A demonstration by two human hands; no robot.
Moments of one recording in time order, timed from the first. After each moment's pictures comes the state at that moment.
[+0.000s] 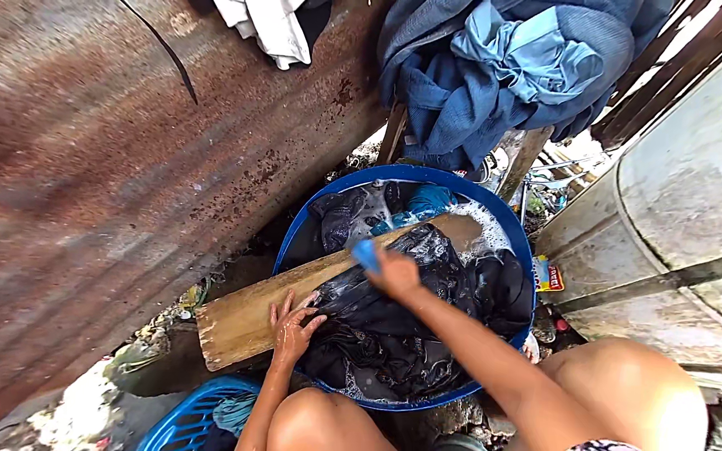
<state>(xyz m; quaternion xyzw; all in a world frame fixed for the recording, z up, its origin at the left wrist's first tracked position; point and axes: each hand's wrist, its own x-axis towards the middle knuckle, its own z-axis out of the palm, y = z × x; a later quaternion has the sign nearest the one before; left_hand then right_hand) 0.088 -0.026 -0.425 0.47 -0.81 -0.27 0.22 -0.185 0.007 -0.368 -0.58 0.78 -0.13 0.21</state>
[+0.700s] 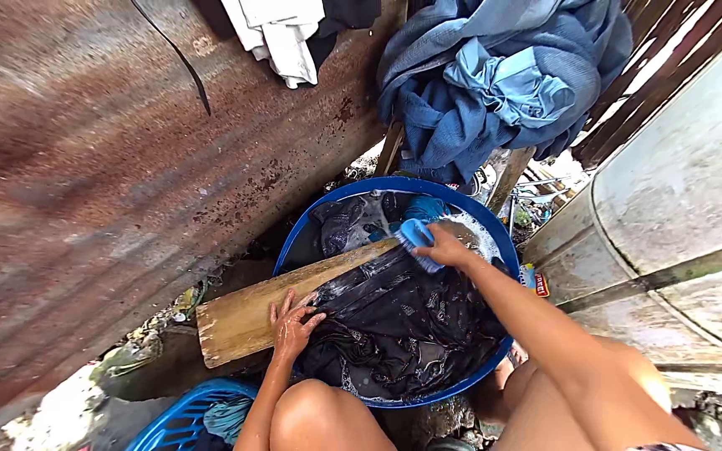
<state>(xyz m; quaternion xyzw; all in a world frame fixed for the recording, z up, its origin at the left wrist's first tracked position) 0.082 -0.028 -0.422 0.48 -0.80 -0.28 0.22 -0.313 0.013 -0.337 -0.50 0.76 -0.21 0.36</state>
